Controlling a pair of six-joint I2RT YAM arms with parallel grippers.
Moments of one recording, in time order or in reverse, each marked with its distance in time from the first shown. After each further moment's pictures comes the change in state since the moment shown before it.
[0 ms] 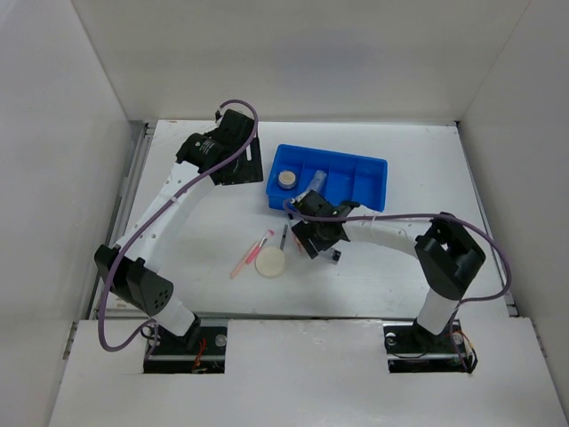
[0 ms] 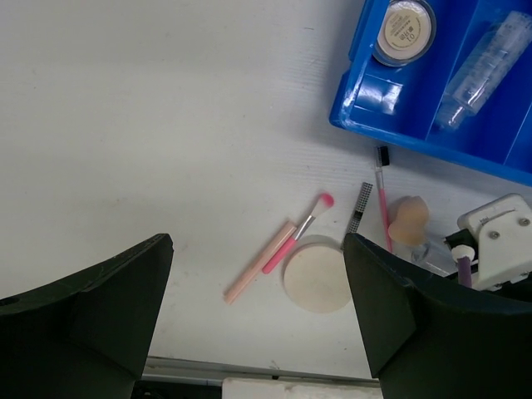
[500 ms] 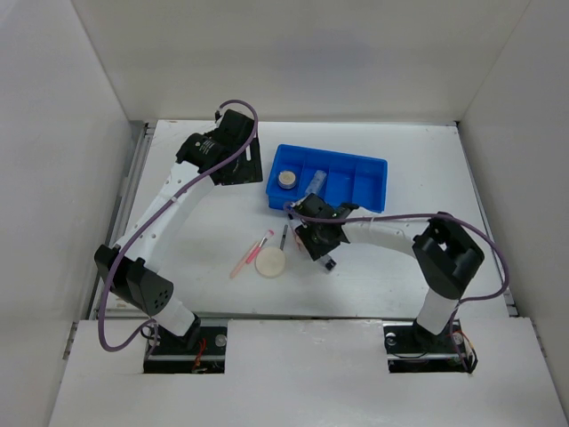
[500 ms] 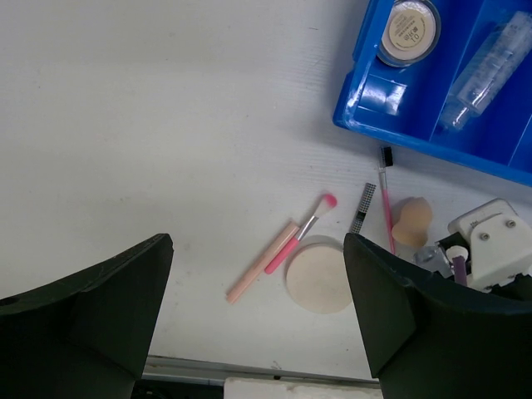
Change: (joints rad) left arm 0.000 0.000 0.000 -0.005 -0.010 0.002; right arm 0.001 0.019 -0.023 0.023 -0.108 0.052
